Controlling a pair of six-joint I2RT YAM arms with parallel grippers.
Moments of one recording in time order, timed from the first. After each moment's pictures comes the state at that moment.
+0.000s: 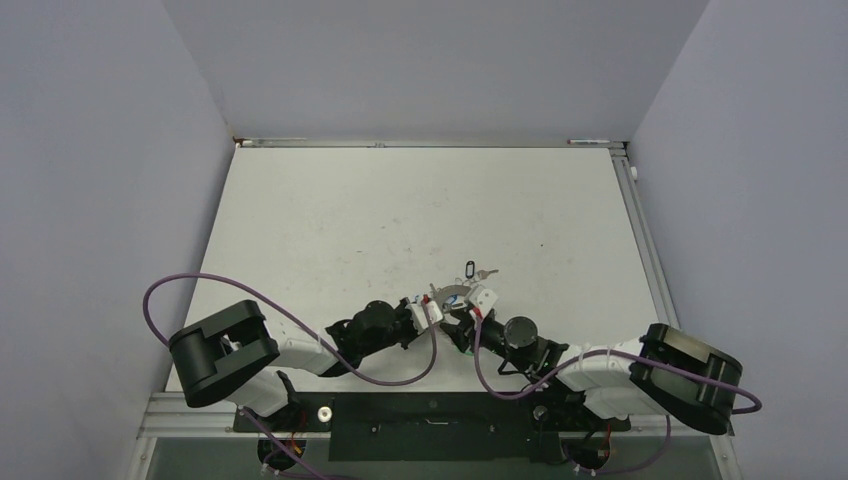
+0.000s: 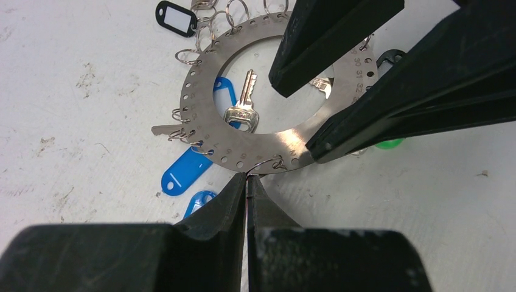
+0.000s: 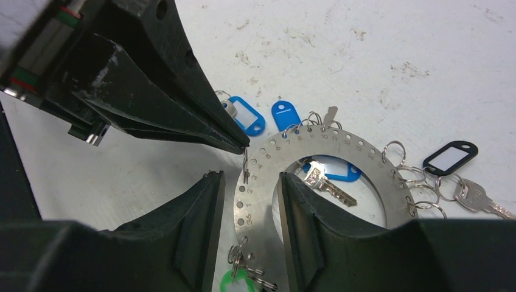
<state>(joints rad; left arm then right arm) -1.05 1.47 0.32 0.77 -0.05 0.19 1.01 1.20 0.08 0.92 0.07 0.05</state>
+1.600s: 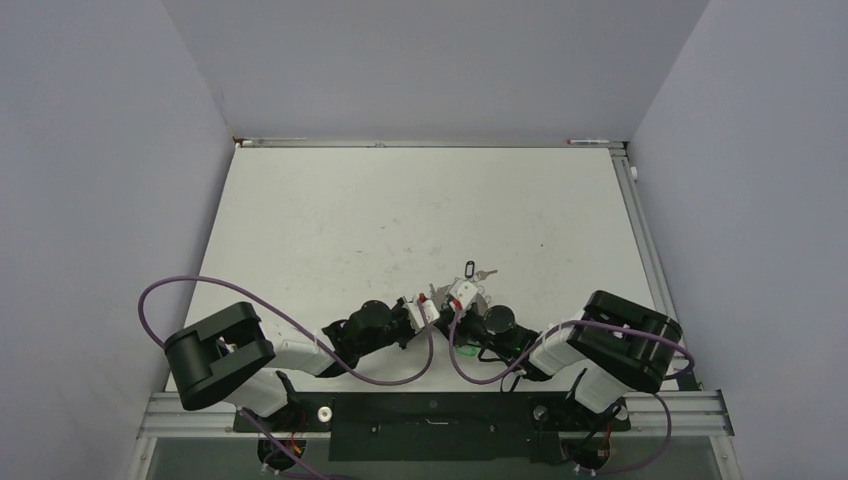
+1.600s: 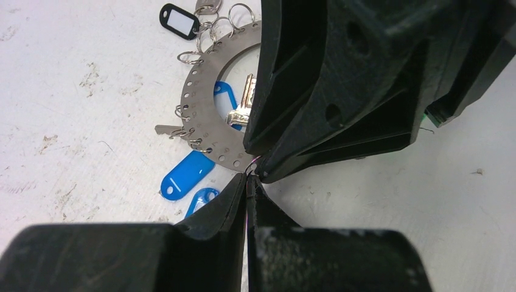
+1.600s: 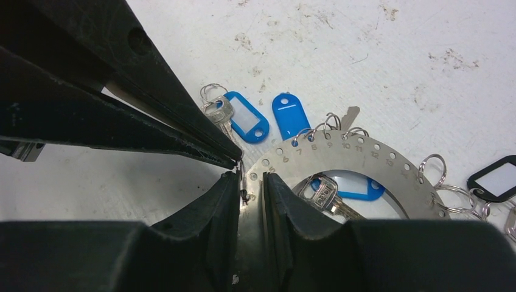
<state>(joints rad) -1.03 1.44 0.30 0.78 -0.03 0.18 0.96 1.56 0.19 1.08 -0.02 0.05</state>
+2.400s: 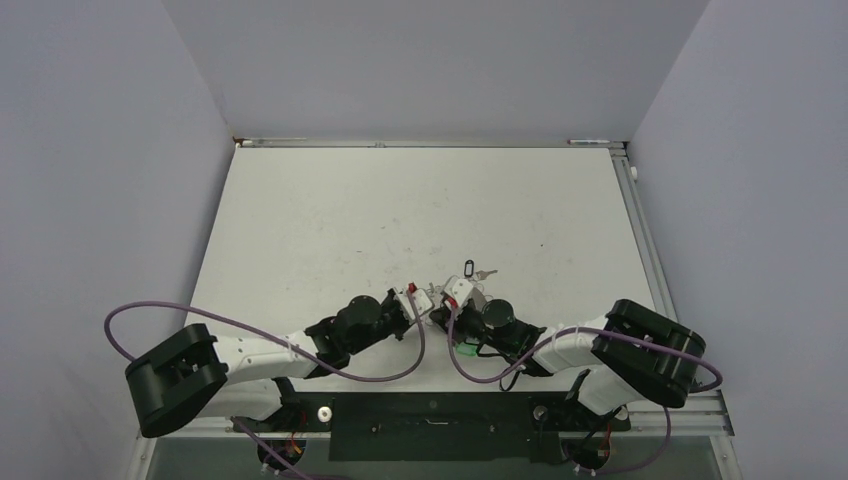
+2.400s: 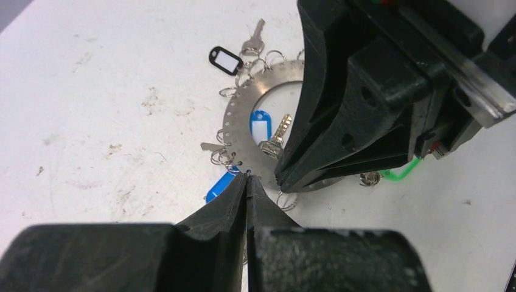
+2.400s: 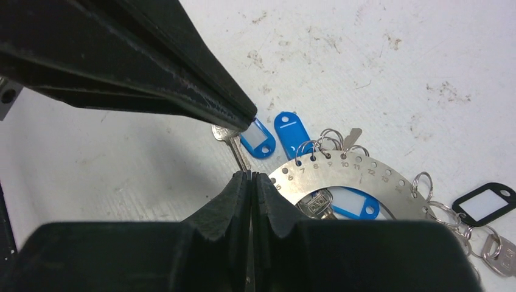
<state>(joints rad) -1.03 1.24 0.32 0.63 -0.09 0.18 0.96 1.45 0.25 0.90 -0.06 -0.01</state>
